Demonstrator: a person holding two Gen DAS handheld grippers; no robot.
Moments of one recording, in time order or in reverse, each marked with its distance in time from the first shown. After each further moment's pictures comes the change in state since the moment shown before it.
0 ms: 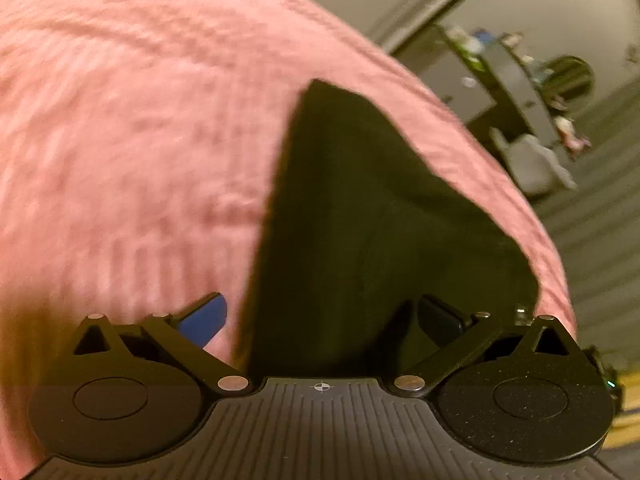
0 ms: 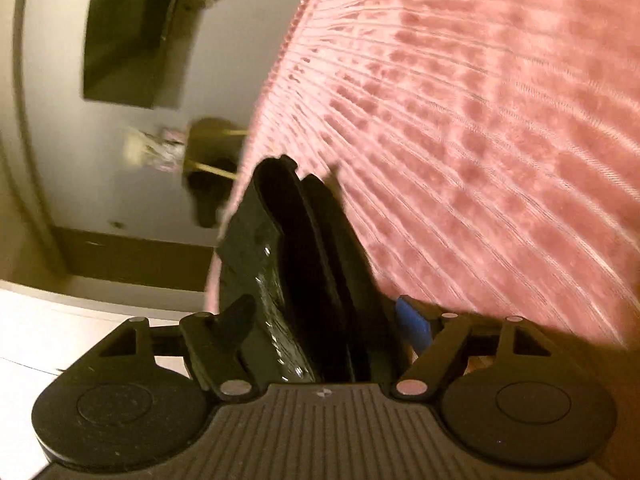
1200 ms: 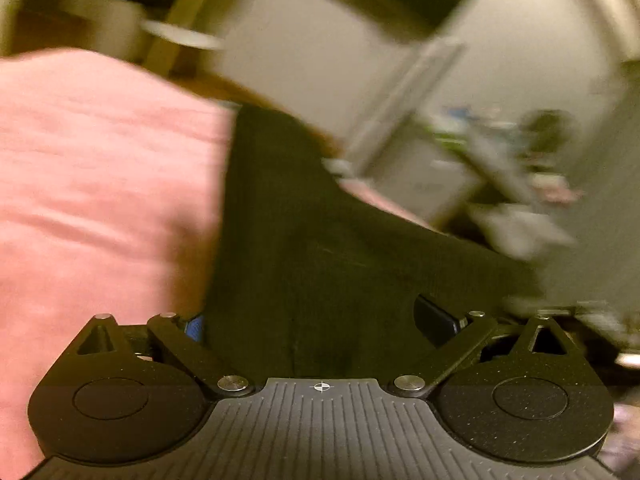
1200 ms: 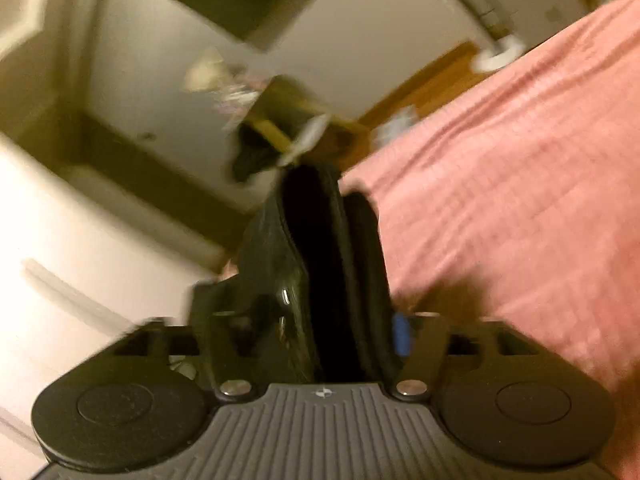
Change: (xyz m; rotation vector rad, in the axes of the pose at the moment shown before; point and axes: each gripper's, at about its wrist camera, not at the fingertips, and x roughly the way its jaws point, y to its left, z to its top) left arm -0.044 -0.047 0.073 0.062 -0.313 0.145; right arm 0.107 0.211 0.029 -0.476 -0.071 -0.209
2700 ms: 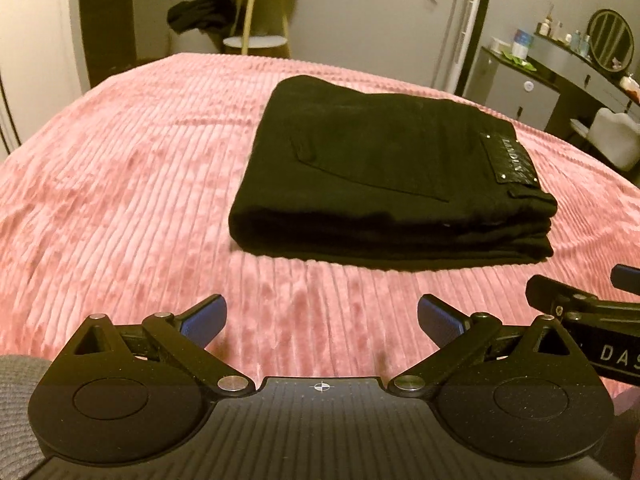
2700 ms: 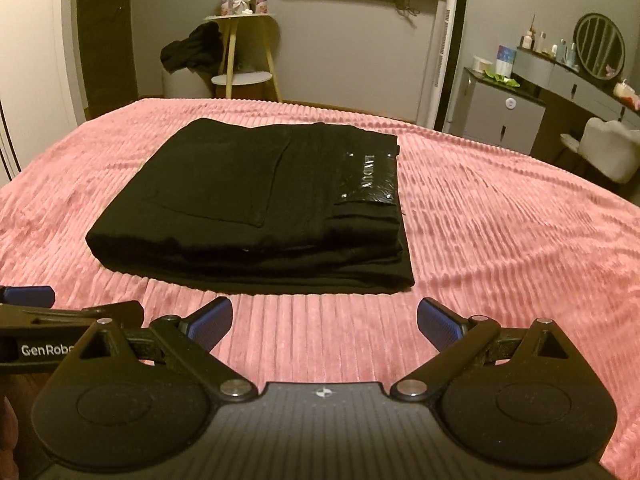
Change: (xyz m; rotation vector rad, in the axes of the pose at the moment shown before) left arm -0.092 -0.034 -0.183 0.209 0.033 0.328; right arm -0.069 0.092 -0.229 -0.701 -0.005 -0.471
